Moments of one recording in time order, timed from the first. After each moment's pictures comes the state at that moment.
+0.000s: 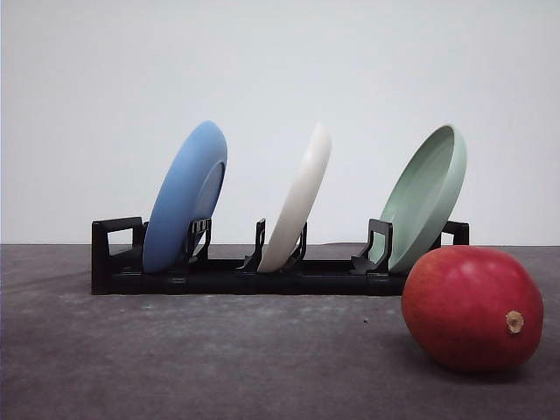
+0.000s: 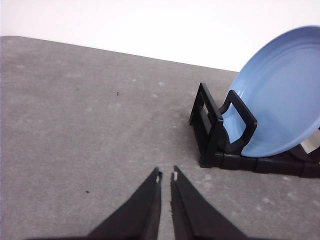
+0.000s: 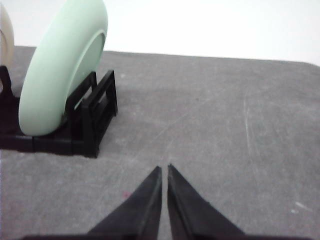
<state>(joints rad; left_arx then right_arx) 0.01 0.00 0.02 -0.15 0.10 -0.17 0.01 0.00 0.01 -0.14 -0.05 0.00</state>
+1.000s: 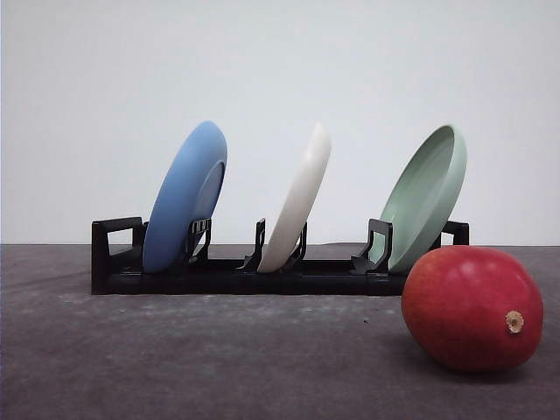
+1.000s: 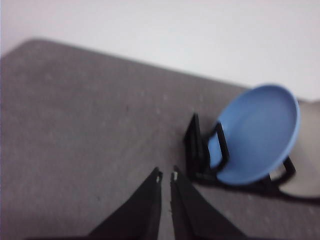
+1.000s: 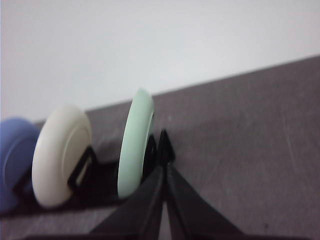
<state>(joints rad) 0.01 0.29 0.66 -0.67 0.08 -0.21 0.01 0.17 0.52 -0.51 -0.19 0.31</state>
